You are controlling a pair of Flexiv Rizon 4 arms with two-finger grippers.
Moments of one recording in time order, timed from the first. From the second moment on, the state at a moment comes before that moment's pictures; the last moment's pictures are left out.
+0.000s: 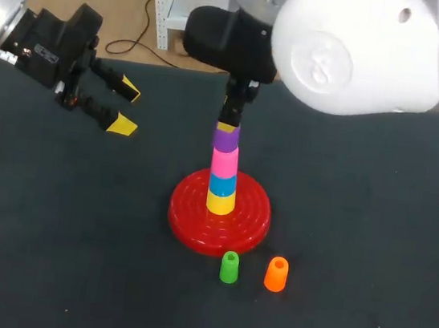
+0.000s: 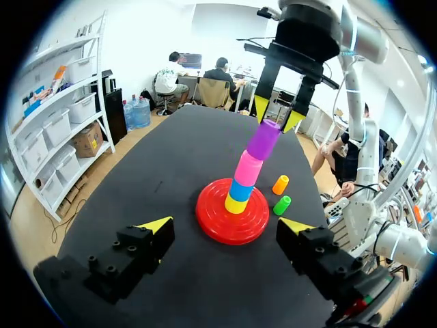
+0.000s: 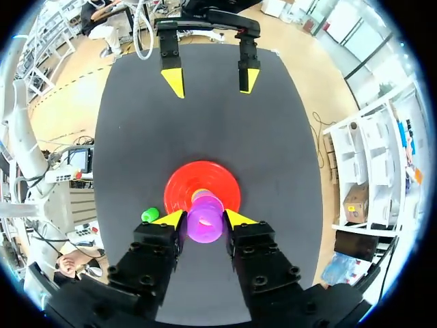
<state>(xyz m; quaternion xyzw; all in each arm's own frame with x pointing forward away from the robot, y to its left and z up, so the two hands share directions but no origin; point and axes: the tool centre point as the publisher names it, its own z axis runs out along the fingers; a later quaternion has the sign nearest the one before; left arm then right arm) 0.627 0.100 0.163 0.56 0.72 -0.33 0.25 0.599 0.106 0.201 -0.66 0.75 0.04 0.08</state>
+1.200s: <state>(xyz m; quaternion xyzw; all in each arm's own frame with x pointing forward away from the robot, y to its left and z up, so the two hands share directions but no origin) 0.627 0.100 0.163 0.56 0.72 -0.33 0.25 0.599 0.101 0.180 -0.64 0.77 0.03 0.05</state>
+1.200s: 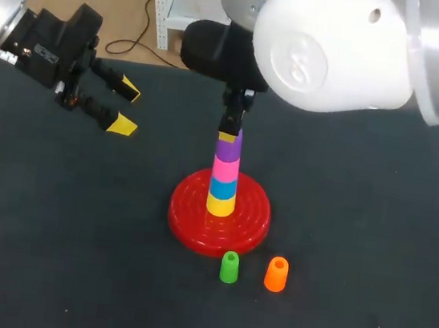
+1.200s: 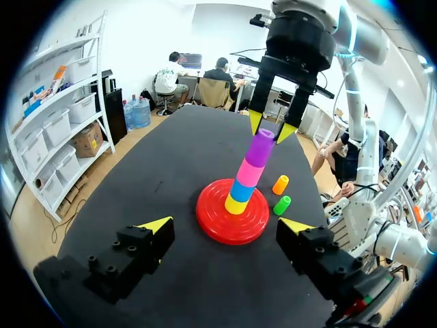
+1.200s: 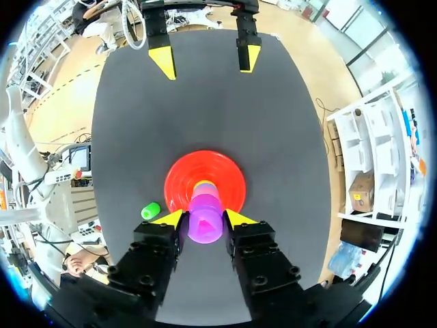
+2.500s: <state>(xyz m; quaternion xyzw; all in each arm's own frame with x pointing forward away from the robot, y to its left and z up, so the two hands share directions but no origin) 0.627 0.100 0.163 0.56 0.72 -0.33 0.25 0.482 0.039 0.180 -0.66 0.75 -0.02 -0.01</state>
